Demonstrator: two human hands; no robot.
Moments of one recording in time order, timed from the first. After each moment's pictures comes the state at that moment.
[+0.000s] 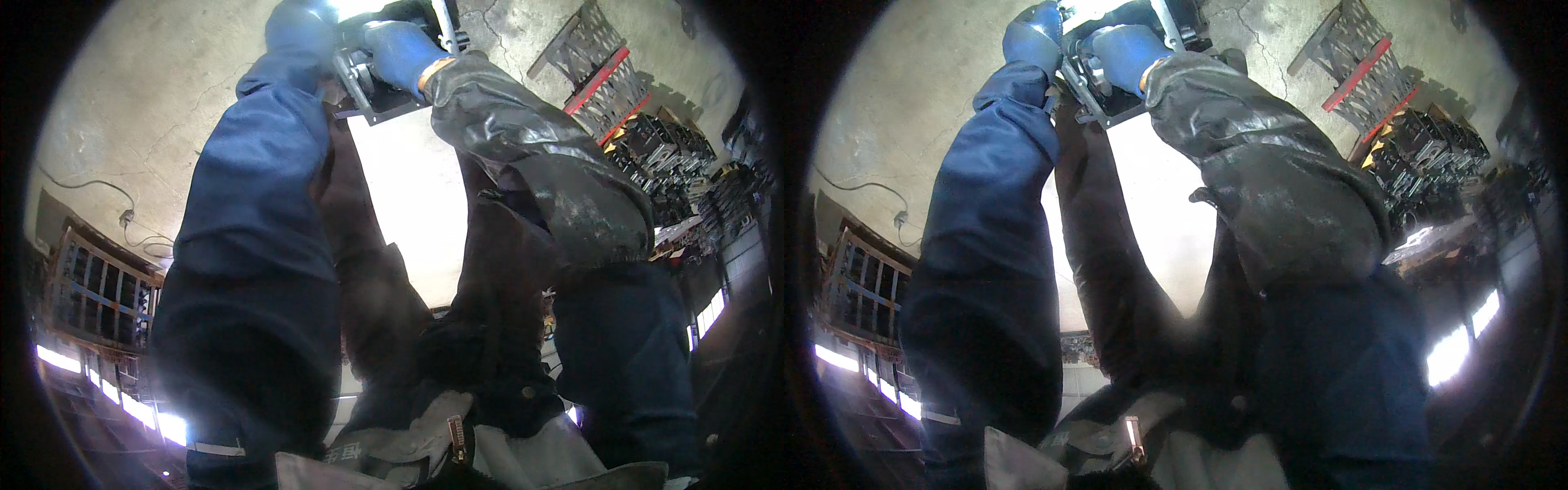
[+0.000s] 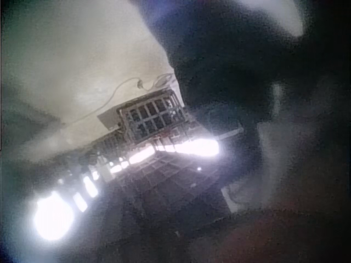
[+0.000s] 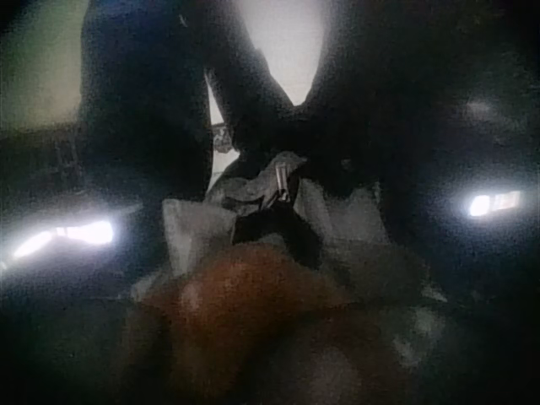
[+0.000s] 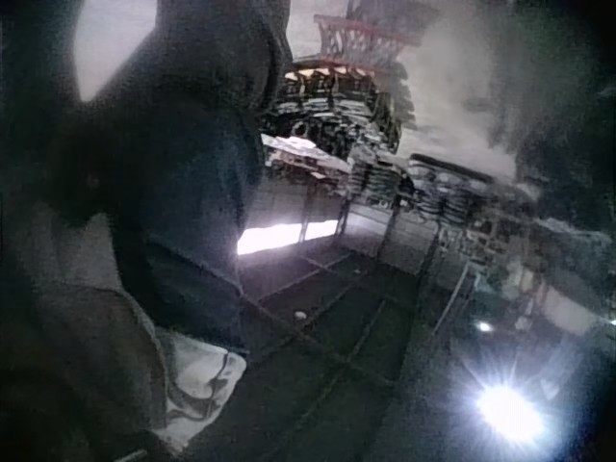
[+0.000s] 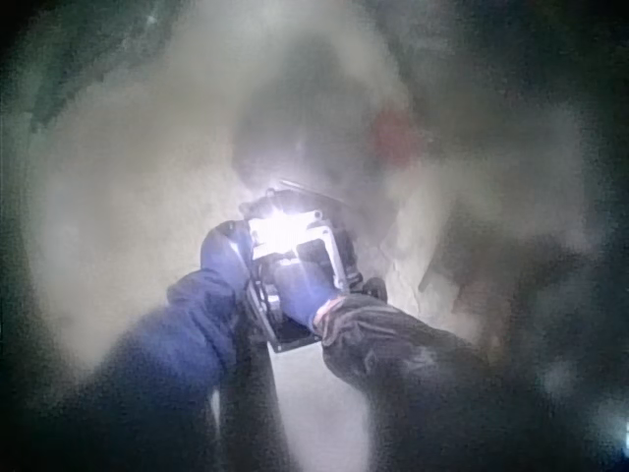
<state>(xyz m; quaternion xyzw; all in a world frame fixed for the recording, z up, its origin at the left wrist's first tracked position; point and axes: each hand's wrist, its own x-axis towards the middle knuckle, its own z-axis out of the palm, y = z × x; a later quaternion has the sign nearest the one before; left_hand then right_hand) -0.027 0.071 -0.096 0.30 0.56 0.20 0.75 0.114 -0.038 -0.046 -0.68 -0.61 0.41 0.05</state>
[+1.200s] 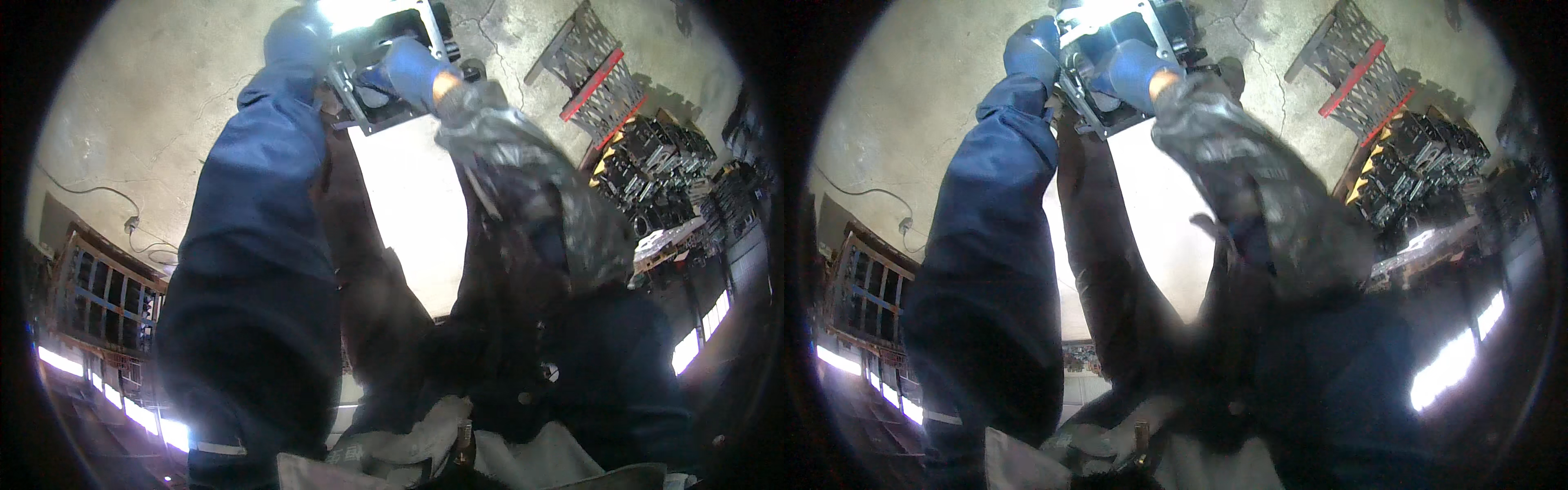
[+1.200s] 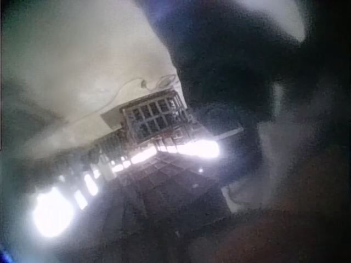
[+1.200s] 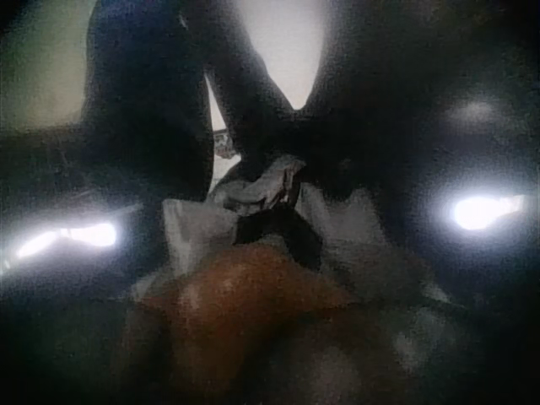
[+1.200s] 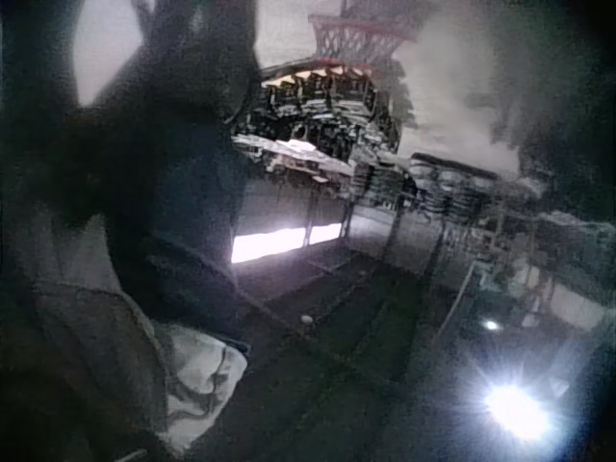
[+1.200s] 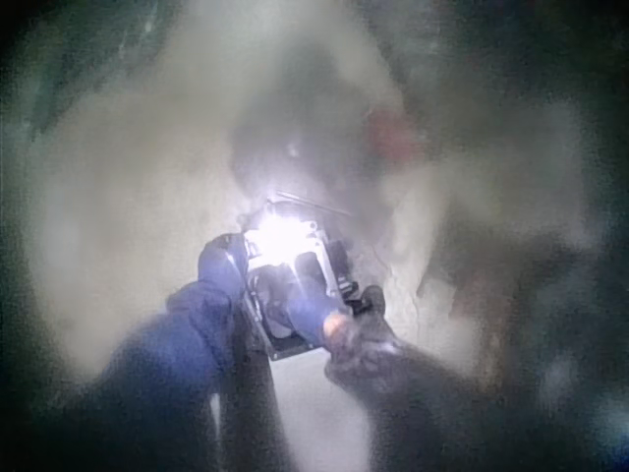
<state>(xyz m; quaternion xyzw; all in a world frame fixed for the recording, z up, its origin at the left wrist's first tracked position) -0.038 0.086 -0.100 0.60 0.64 0.02 0.48 0.124 -0.025 -0.017 -0.58 -0.66 0.45 -0.13</state>
